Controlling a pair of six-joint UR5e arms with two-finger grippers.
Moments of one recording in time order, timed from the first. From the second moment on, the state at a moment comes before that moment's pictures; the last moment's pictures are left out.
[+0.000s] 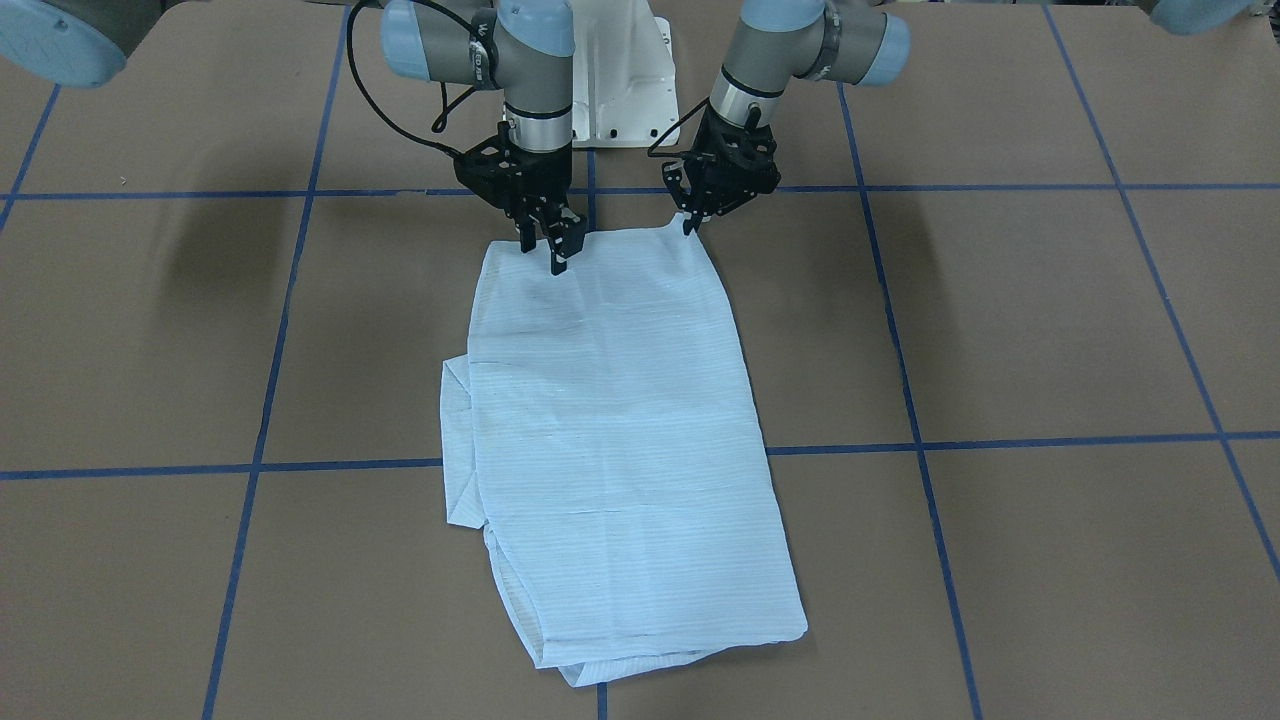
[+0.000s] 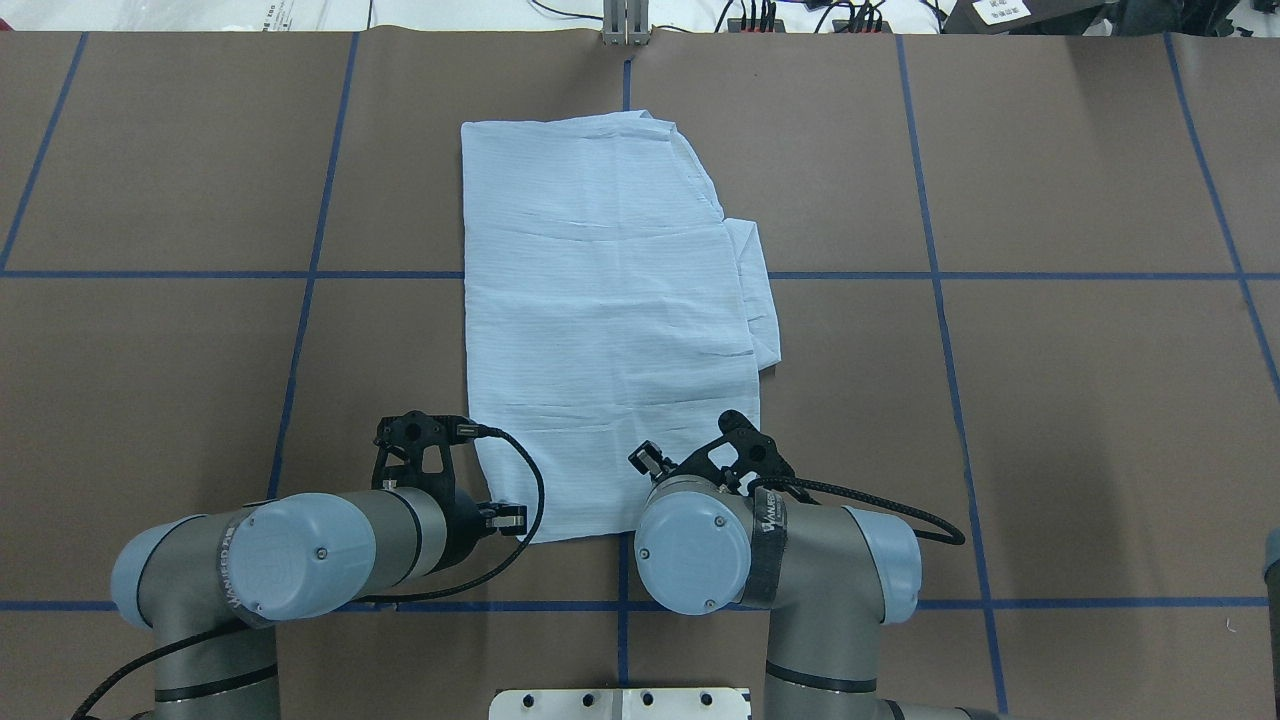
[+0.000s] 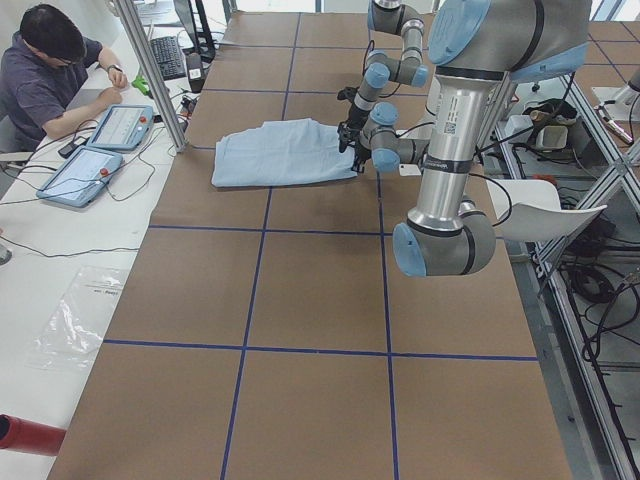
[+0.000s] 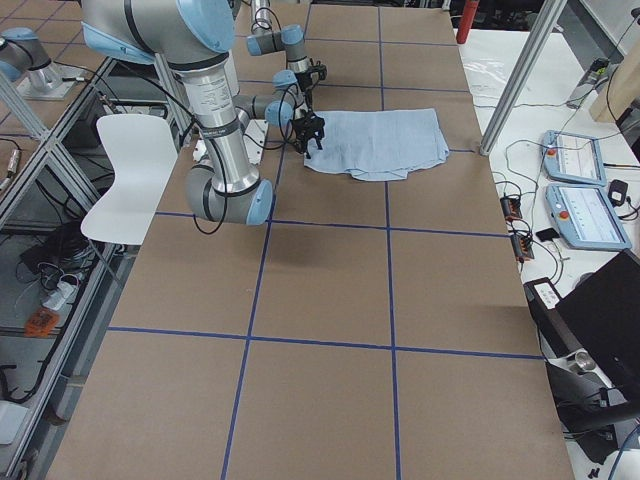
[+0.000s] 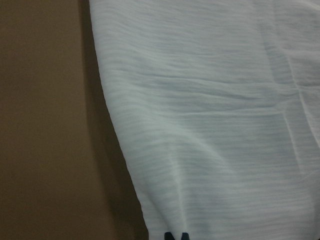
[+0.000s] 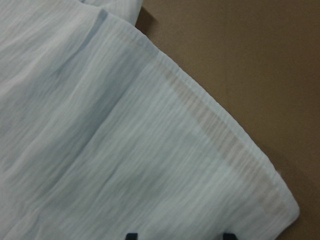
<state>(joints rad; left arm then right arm) -0.24 -1.88 -1.91 -1.99 -1.53 -1.40 0.20 -0.97 1.73 -1.59 1.38 2.28</state>
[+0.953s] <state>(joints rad) -0.25 -1.89 -1.97 -1.97 -1.55 -1.39 0.24 -0.98 1.85 -1.64 1.37 2.28</state>
